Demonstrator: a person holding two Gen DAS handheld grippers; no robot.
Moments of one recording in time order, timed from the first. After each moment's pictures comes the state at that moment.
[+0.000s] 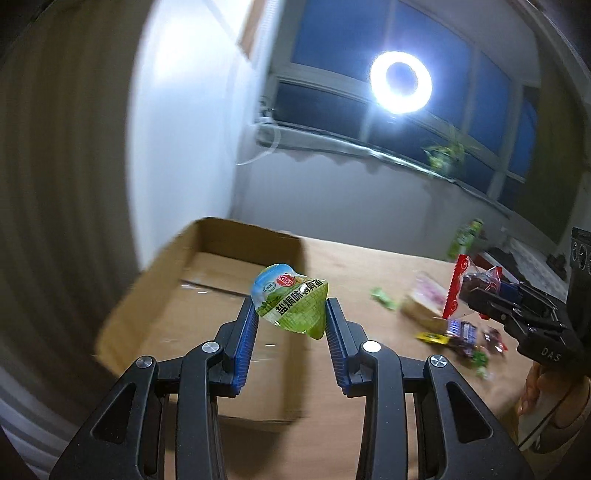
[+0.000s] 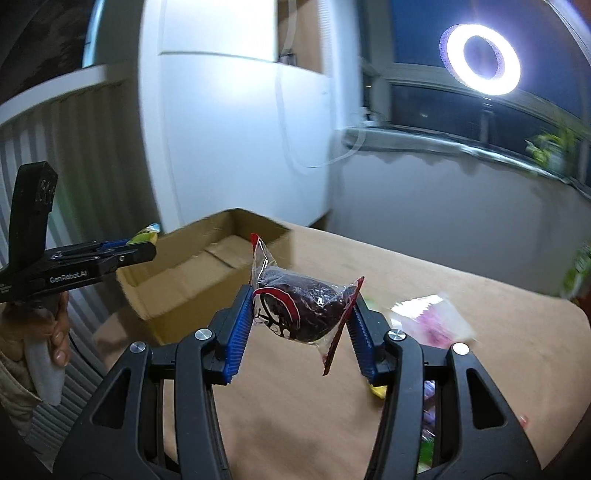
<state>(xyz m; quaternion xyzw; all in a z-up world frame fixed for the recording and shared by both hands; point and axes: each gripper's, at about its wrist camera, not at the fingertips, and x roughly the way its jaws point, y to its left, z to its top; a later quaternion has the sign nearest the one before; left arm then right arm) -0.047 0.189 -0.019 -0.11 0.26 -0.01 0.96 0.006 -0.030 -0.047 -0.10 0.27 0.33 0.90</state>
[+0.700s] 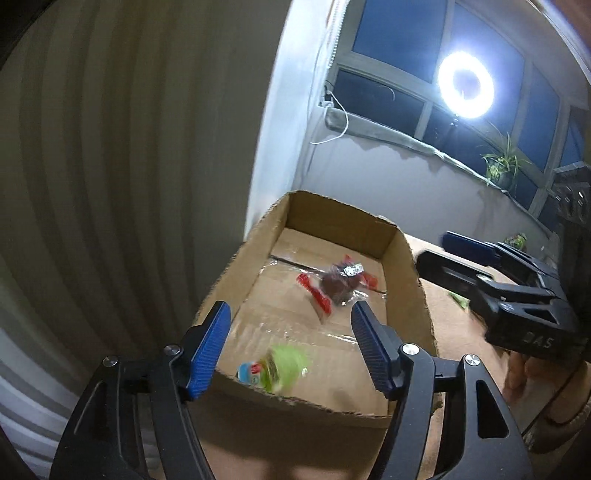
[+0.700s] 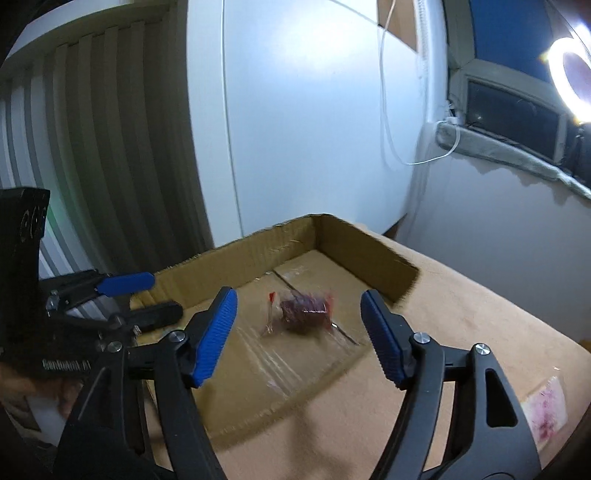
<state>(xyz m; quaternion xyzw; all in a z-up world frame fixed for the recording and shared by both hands) -0.047 0.257 -0.054 -0.14 0.29 0.07 0.94 0.045 0.101 -0.086 -0.15 0.29 0.40 0.86</state>
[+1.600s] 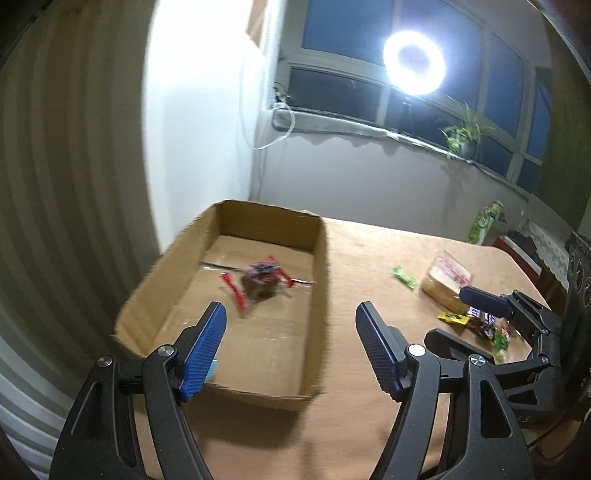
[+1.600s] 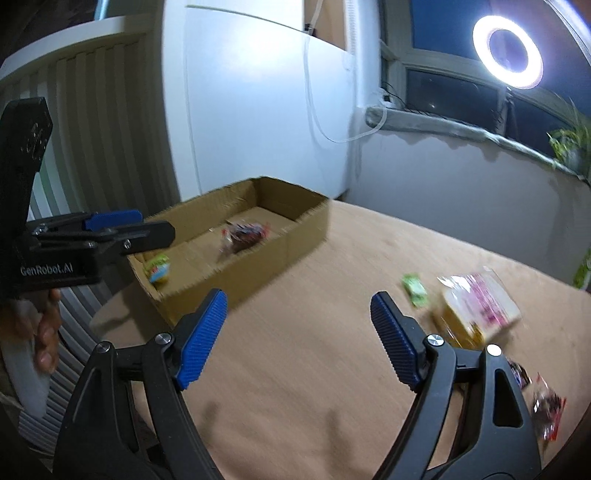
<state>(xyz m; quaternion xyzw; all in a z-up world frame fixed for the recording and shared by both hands) -0.041 0.170 -0.025 -0.08 0.29 0.02 0.95 -0.012 -0.025 -0.091 -0.11 0.30 0.31 0.90</state>
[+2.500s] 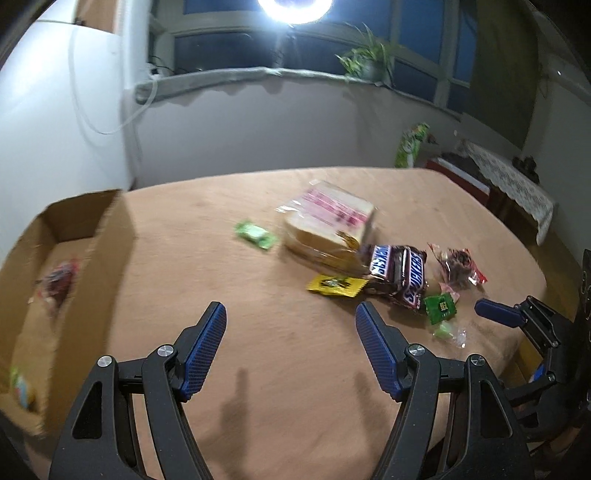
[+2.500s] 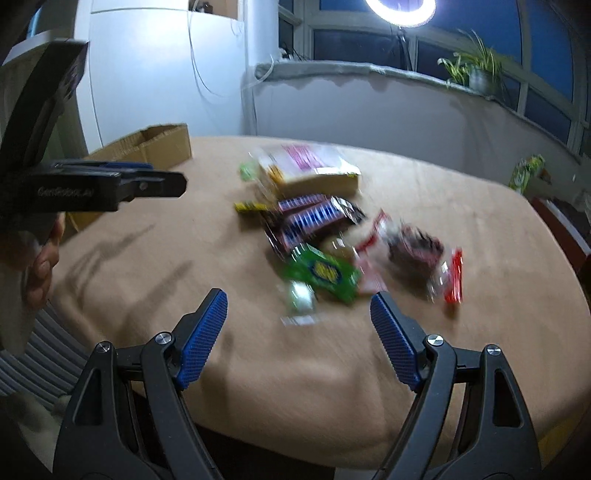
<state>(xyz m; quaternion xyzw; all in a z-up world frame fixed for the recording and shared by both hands) 0.028 0.010 -0.071 0.01 0.36 -0.13 0.92 -0.037 -0.200 -0.140 -0.09 0.36 0.17 0.91</state>
